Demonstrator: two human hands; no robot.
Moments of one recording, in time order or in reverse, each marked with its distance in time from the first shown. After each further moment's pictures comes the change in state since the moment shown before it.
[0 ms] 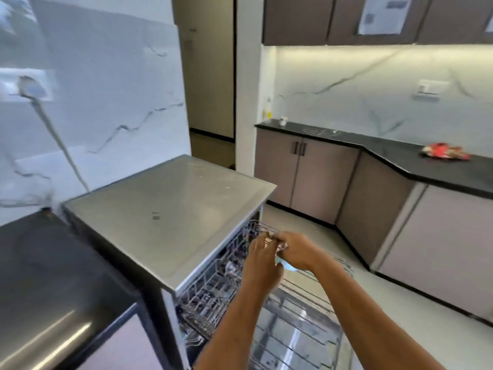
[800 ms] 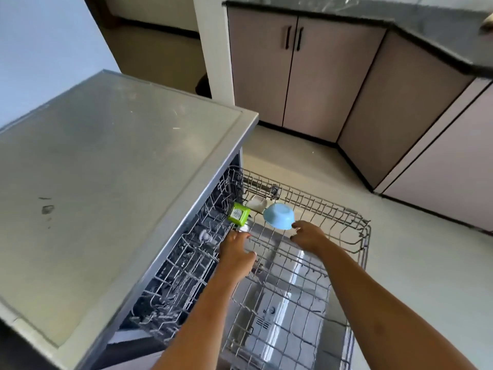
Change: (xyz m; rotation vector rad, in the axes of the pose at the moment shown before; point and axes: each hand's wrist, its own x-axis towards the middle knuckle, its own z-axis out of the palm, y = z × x) left_hand 0.131 -0.142 0.169 -0.123 -0.483 -0.490; right_hand 0.194 0.208 0.141 0.346 -0.281 0.583
